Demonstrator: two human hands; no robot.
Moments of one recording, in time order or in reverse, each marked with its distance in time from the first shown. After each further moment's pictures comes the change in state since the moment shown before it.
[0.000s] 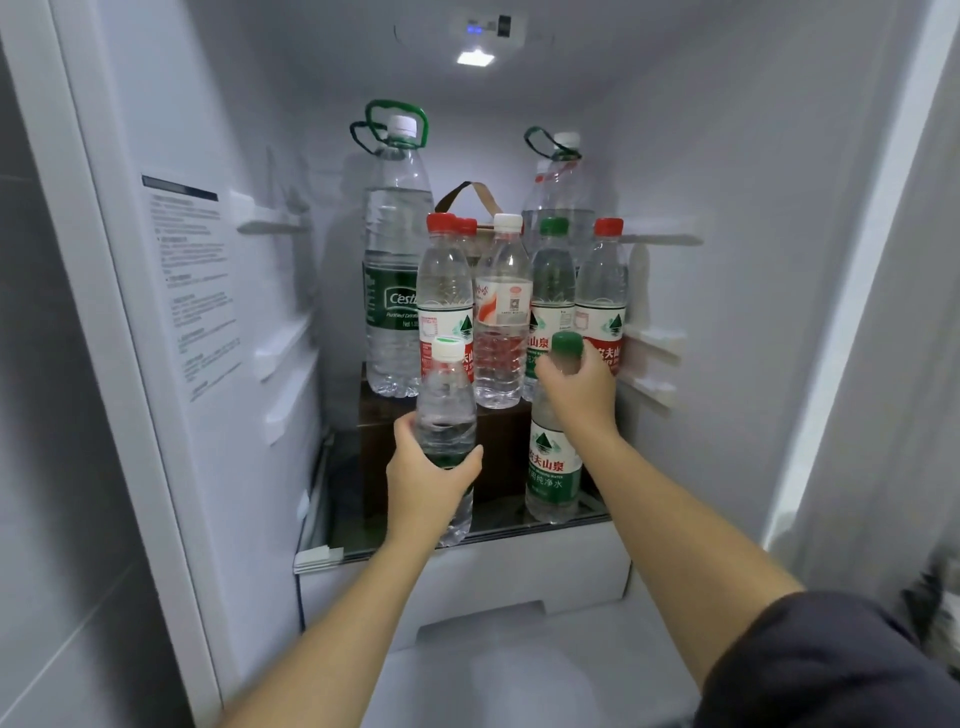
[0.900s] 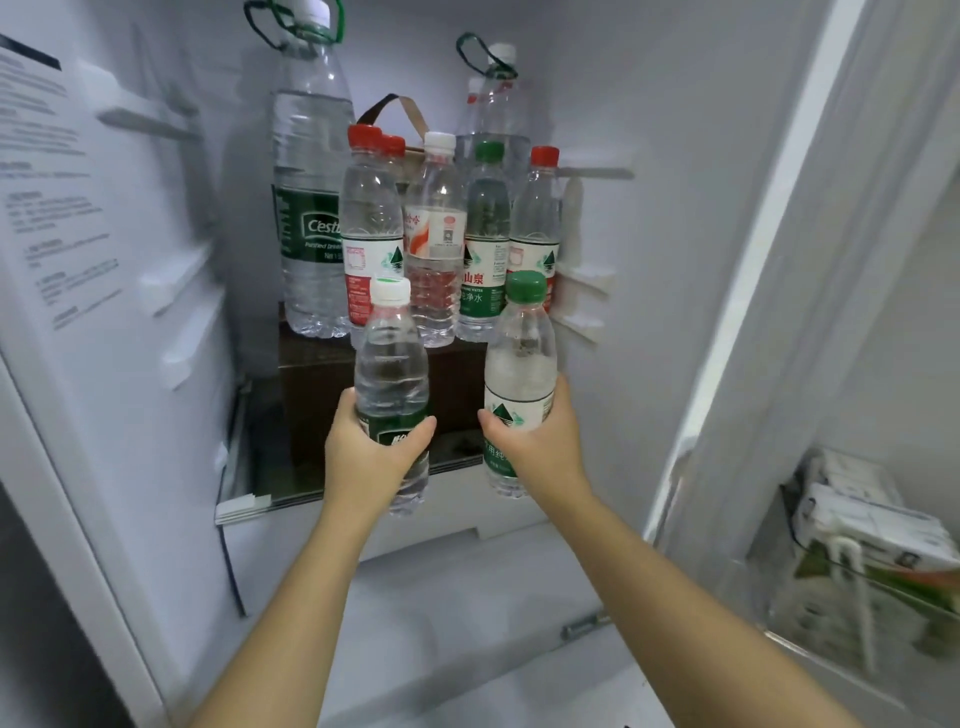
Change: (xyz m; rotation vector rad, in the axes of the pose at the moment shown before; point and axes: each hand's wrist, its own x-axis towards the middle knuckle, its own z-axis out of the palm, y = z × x) left_hand -0.039 0.002 -0.008 -0.077 -0.126 -0.021; right_hand -0.112 0.023 -0.046 0.011 -0.023 0.054
